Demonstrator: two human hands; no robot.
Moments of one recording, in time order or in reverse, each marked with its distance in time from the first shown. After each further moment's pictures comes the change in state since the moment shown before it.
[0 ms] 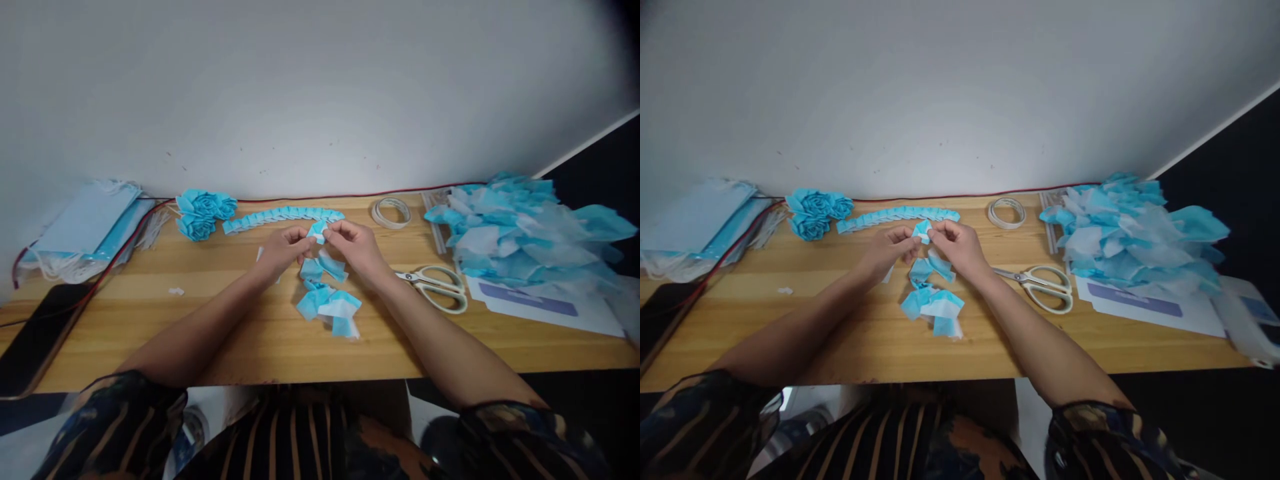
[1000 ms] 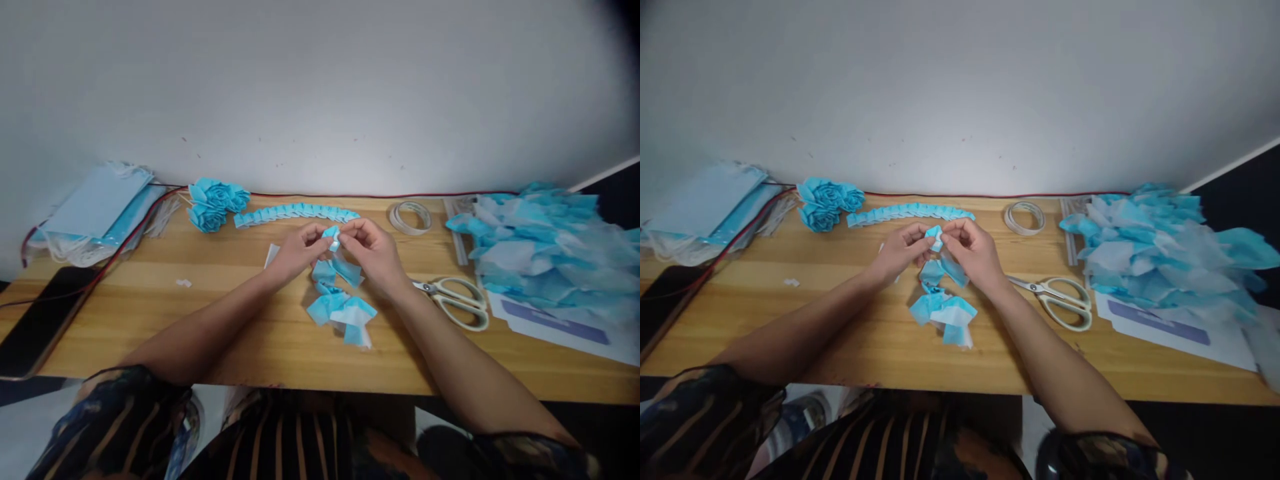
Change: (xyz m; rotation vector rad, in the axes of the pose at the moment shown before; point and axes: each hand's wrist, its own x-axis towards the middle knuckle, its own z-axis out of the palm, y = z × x) left_hand 0.002 -0.008 0.004 -0.070 -0.031 0.041; right_hand -0.003 0.001 0.003 0.044 -0.039 -0.019
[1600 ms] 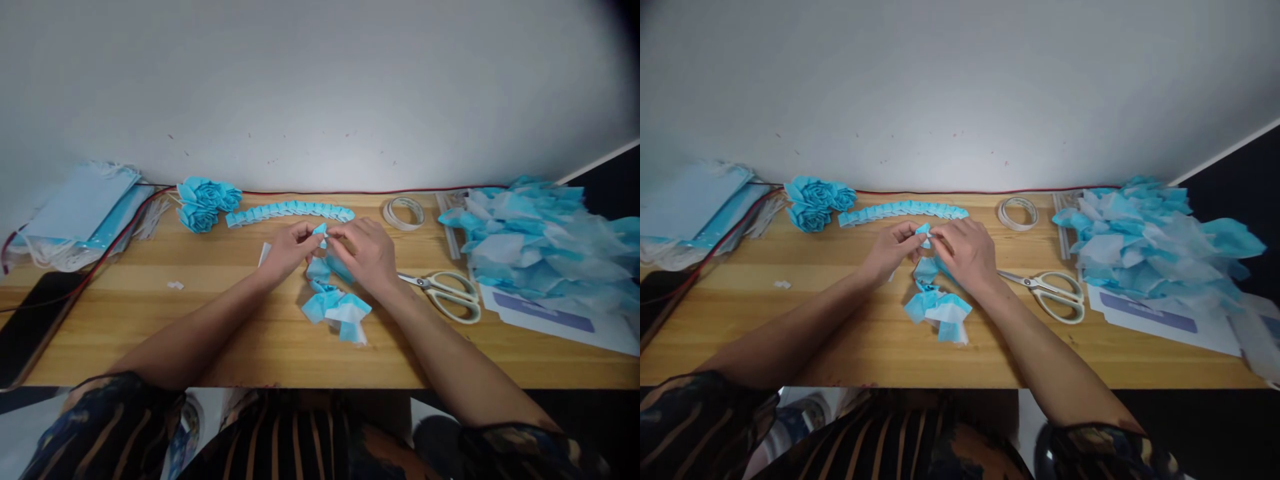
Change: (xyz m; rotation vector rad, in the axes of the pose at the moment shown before) left_hand 0.001 -0.002 -0.002 -0.005 0.054 0.031; right_hand -0.004 -0.001 -0.004 -0.884 0.060 -0.537
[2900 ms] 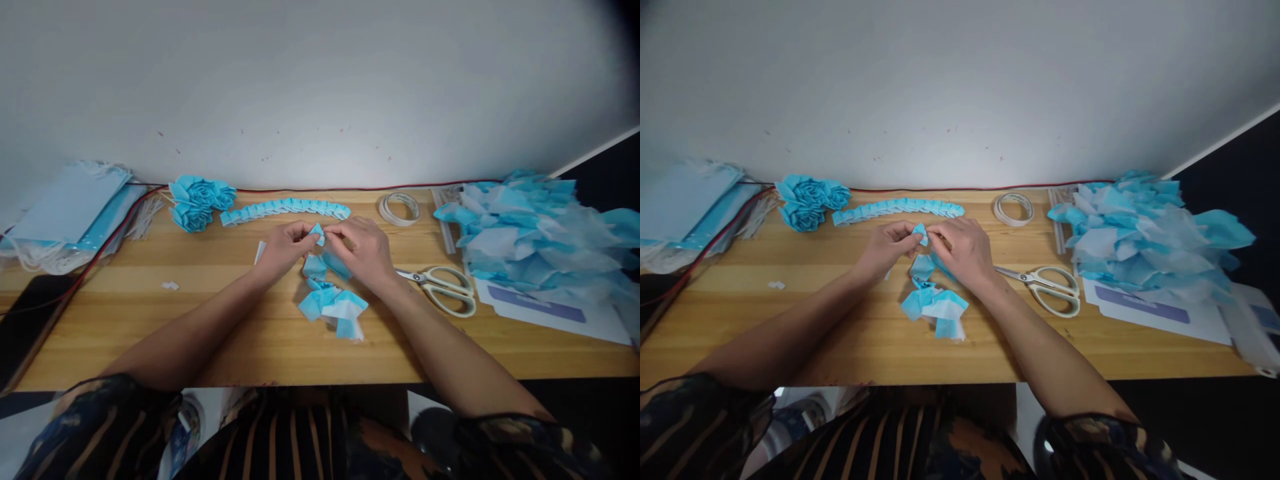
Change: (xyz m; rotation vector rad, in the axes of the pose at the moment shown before) left_hand -0.002 0.001 0.000 0.015 0.017 0.018; right_hand 0.000 0.002 0.003 0.079 0.008 0.020
